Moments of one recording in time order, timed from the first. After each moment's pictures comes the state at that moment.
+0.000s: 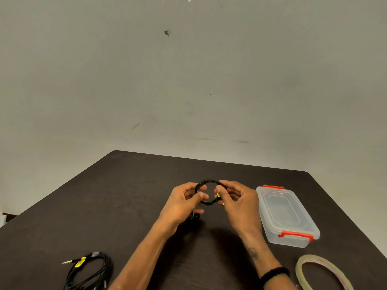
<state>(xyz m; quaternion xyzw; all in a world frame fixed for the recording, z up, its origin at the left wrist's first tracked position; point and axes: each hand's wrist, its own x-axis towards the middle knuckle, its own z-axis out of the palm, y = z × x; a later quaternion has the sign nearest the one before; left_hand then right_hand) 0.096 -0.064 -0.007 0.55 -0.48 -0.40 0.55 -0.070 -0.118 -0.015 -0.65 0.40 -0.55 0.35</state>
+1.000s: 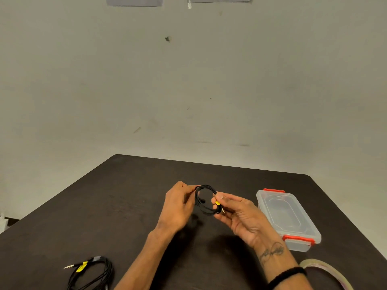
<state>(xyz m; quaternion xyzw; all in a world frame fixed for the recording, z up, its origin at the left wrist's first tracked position) 0.111 -0.071 -0.017 0.62 -0.62 -0.04 0.48 -0.082 -0.111 0.007 -0.41 0.32 -0.39 0.75</state>
